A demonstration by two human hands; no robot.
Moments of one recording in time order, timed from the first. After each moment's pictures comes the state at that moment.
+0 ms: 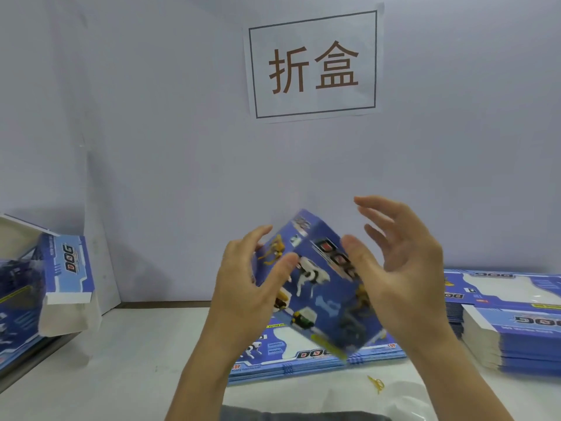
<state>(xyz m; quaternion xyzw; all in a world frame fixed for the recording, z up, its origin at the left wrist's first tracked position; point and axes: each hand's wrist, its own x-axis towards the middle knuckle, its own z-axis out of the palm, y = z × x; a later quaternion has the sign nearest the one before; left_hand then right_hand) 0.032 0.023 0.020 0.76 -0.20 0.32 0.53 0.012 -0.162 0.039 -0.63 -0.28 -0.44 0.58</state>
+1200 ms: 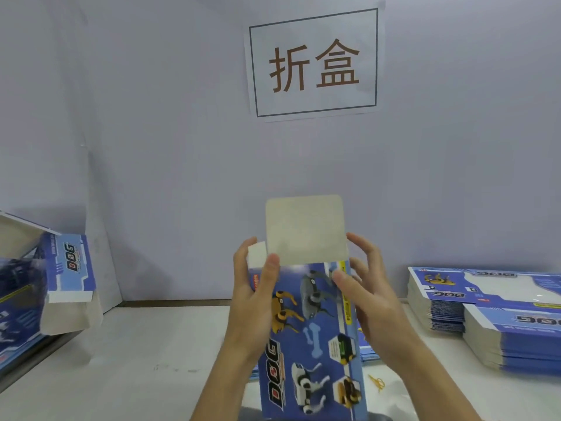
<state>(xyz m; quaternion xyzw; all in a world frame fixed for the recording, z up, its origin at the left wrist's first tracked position) 0.047 0.005 -0.010 0.62 -0.16 0.19 0.75 0.049 -0.166 -0.016 -0.63 -0.26 -0.15 0.71</state>
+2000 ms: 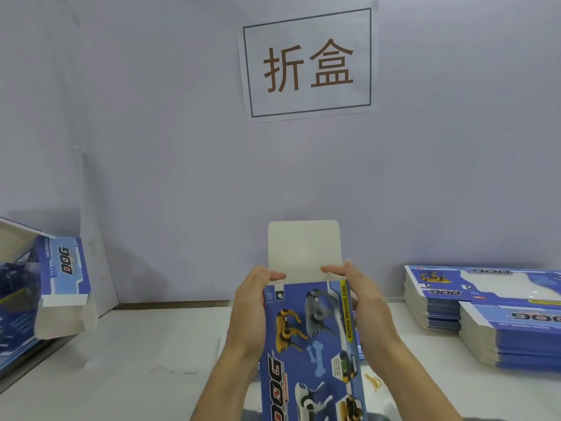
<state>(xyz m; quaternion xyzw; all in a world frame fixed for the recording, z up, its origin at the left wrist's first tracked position) 0.049 0.003 -0.012 0.68 -0.10 0.16 0.71 0.058 -0.158 -0.026 -0.66 -0.10 -0.15 0.73</state>
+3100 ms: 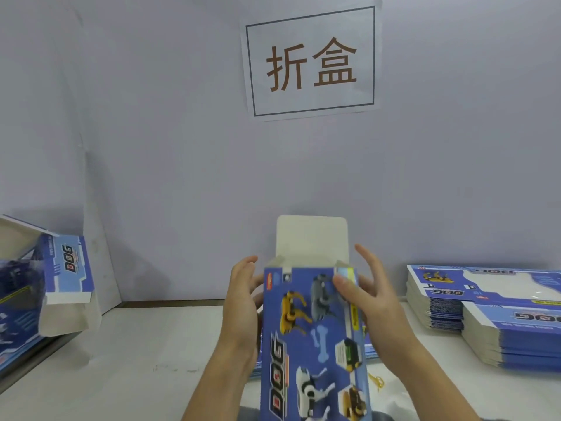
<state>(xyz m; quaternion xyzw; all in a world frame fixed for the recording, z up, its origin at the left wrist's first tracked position) 0.051 0.010 -0.010 0.57 -0.03 0.12 0.81 0.058 -0.175 -0.030 -0.64 -0.15 -0.14 0.74</state>
